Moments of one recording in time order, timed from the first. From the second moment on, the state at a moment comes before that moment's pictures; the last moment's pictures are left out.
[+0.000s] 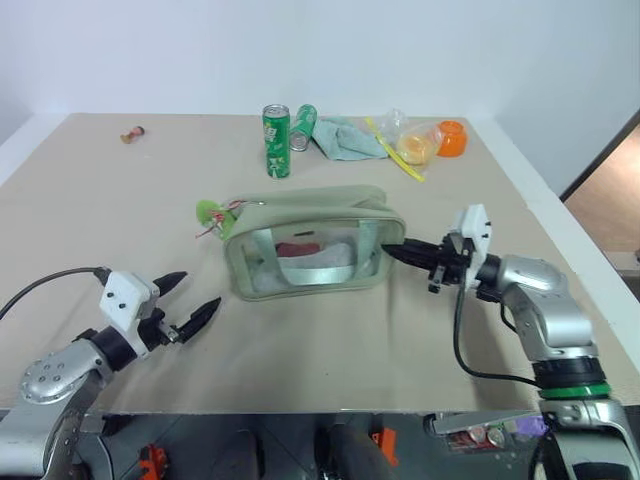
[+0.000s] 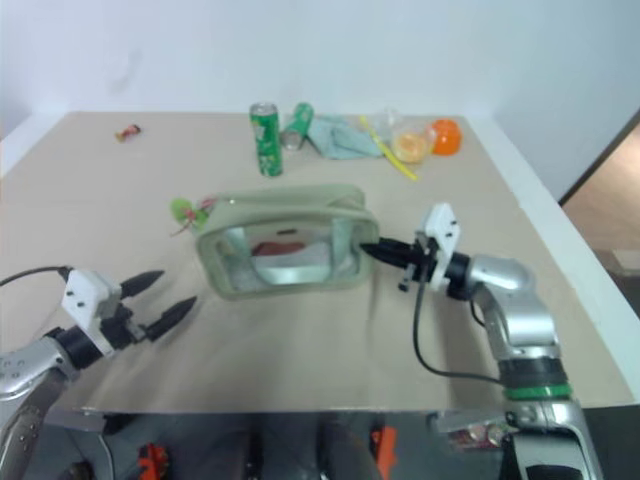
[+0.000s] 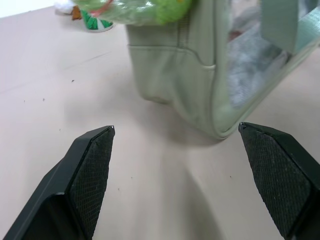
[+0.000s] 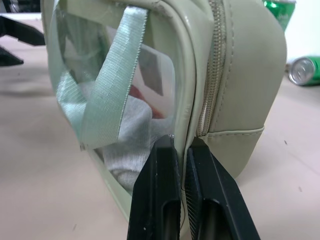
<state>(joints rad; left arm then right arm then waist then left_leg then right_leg) 0.14 0.59 0.27 -0.43 -0.47 0.32 -0.67 -0.42 -0.65 -0.08 0.06 0.43 0.22 1.07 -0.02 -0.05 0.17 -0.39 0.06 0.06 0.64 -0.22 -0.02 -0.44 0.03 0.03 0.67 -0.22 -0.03</state>
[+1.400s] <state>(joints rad) 0.03 0.62 0.19 -0.43 -0.52 0.41 -0.73 -0.40 -0.76 -0.20 -0.20 0.58 0.40 1.02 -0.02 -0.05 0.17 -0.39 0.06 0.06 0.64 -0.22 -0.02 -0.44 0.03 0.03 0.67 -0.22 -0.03</state>
